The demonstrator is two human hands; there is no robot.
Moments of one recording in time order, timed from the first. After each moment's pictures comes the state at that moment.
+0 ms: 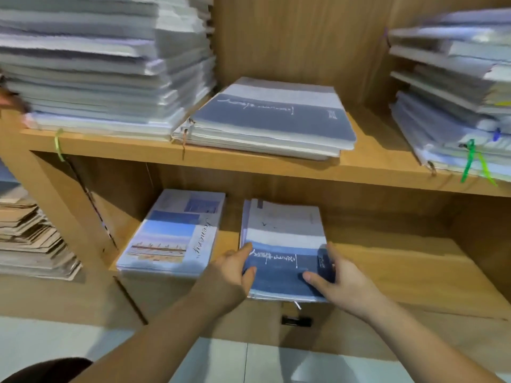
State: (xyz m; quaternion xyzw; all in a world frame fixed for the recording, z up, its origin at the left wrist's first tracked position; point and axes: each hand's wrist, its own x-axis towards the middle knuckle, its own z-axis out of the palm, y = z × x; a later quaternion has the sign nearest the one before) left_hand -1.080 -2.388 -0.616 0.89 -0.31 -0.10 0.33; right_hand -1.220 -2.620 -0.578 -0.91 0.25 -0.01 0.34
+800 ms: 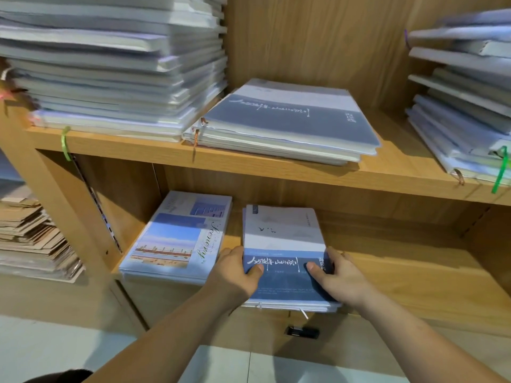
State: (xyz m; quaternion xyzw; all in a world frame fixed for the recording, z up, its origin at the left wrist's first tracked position) left_hand -1.060 -2.405 -0.623 0.87 -0.23 -0.12 0.43; right_hand -1.176 -2.634 -0.605 -0.88 0.29 0.00 0.38
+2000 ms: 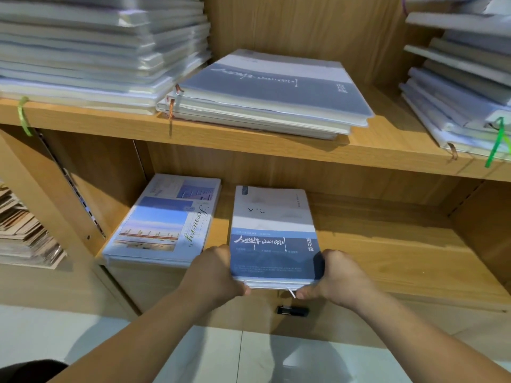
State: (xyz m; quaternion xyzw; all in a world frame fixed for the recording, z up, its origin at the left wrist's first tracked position) left_hand -1.077 -2.386 -0.618 0.91 -0.26 -0.15 0.27; right_hand -1.201 -2.614 -0.591 -0.91 0.28 0.08 0.30
